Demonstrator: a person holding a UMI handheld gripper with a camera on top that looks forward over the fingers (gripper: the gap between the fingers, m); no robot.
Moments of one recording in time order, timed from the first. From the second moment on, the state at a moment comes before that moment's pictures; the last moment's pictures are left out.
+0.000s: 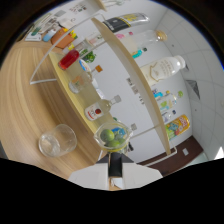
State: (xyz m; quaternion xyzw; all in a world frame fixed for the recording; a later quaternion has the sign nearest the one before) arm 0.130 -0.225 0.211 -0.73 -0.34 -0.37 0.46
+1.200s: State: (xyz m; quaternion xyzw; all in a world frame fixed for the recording) arm 0.102 -0.233 0.273 -0.63 -0.47 -0.38 0.49
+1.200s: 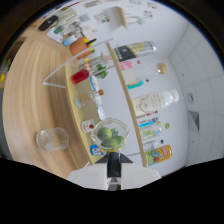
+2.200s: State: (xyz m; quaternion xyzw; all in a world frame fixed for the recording) arm 0.269 -0.263 0.008 -0.91 0.02 0.06 0.40
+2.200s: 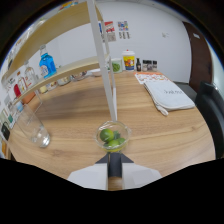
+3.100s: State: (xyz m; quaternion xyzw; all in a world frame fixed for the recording) arm 0.118 -0.315 0.191 -0.84 0.01 -0.02 0.54
